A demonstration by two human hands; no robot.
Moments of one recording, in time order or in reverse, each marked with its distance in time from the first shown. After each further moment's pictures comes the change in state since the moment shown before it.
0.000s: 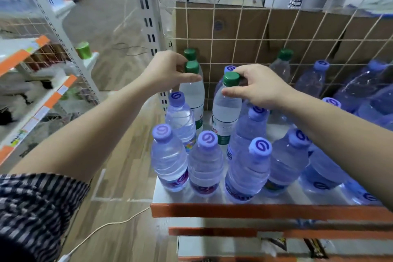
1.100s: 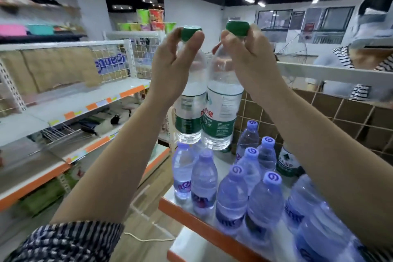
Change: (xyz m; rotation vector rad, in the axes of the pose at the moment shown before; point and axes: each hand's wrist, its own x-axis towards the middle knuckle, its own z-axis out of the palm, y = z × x) left_hand -0.123 0.175 -0.095 -0.394 0.881 0.196; right_hand -0.041 -0.129 -0.110 0.766 0.232 -0.662
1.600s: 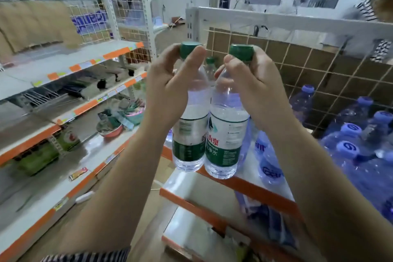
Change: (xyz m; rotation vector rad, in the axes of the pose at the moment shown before) left_hand -0.145 0.067 0.024 -0.166 0.042 -0.255; right_hand -0.157 -0.030 -0.030 0.061 -0.009 0.235
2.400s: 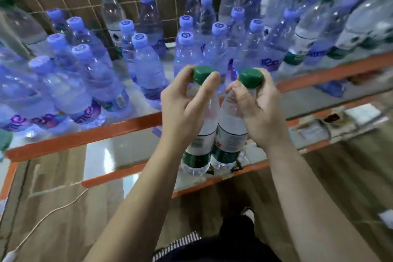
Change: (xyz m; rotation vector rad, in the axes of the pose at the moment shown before) left_hand -0.198 -0.002 0.172 -0.301 -0.622 -0.236; right_hand -0.271 0.003 -0.122 -0.499 0.704 0.311
